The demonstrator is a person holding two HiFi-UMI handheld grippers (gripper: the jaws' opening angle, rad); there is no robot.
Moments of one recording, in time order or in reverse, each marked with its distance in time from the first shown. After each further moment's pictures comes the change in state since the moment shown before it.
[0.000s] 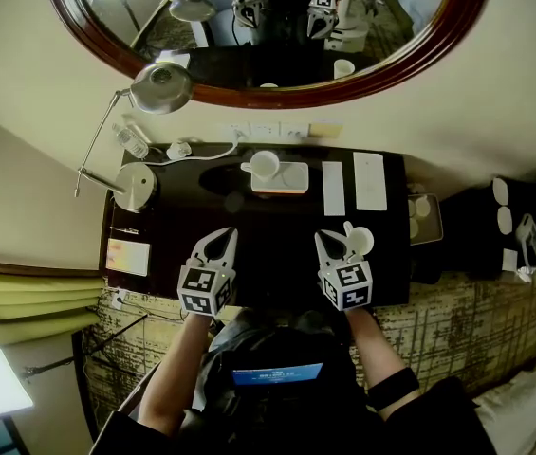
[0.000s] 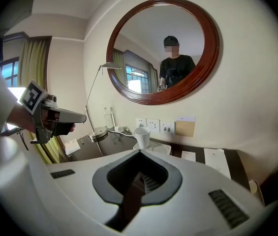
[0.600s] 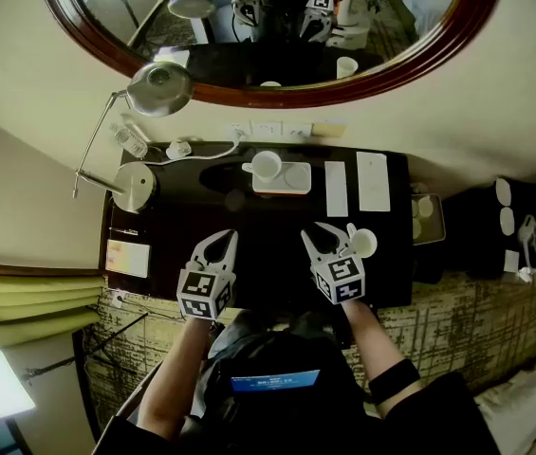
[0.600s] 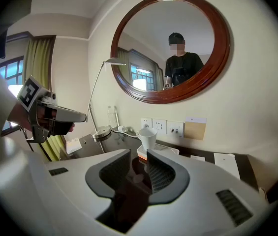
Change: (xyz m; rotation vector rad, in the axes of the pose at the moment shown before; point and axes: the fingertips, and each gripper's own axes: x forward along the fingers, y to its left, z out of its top) left arm 0.001 0.004 0.001 -0.005 0.002 0.002; right arm 0.032 0.013 0.011 -0.031 -0.004 0.060
